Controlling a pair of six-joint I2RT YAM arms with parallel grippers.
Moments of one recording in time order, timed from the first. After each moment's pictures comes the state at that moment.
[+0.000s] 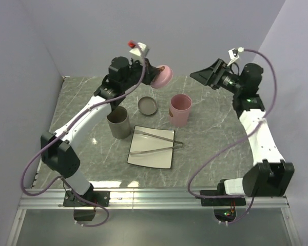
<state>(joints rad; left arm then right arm) -0.54 1.62 1.58 0.04 0.25 -0.22 0.00 1.36 1.28 0.07 -0.84 0.80</state>
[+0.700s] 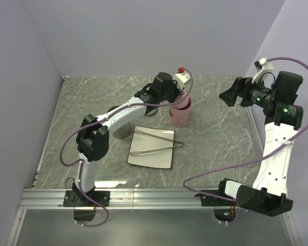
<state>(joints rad) -0.75 2.02 1.80 -0.14 0.08 0.16 -0.31 1.19 1.58 -0.93 -0.74 -0.07</state>
